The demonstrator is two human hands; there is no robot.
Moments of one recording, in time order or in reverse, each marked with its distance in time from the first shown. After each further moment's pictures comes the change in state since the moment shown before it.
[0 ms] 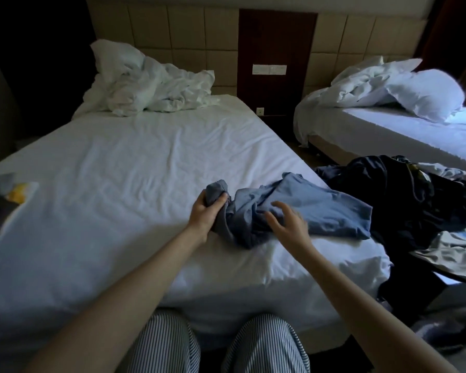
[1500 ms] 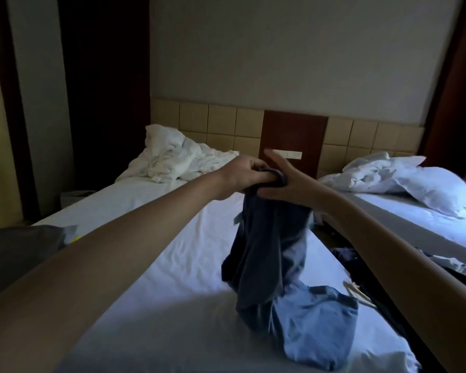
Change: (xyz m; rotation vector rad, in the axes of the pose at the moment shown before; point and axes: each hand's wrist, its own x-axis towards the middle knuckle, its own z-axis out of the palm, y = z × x) left_hand -0.043 0.266 0.001 0.598 -0.488 0.453; right_hand 0.046 -0.239 -0.151 0.184 -0.368 -0.518
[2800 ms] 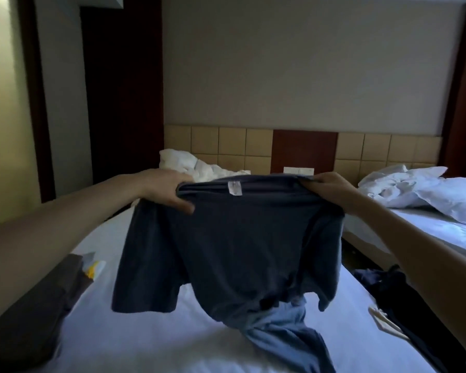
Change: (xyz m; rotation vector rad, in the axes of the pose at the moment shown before) left_hand -0.042 -0.028 -0.150 1.083 -0.122 -0.204; right_hand 0.018 0.011 -0.046 -0.086 0.295 0.219
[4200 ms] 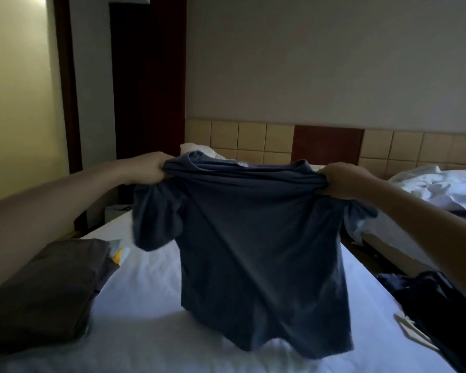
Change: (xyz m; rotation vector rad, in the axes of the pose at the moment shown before) left_hand -0.029 -0.063 -0.002 -0.380 0.167 -0.194; right_hand 0.027 -0.027 0.015 -0.968 -0.151 -0.152
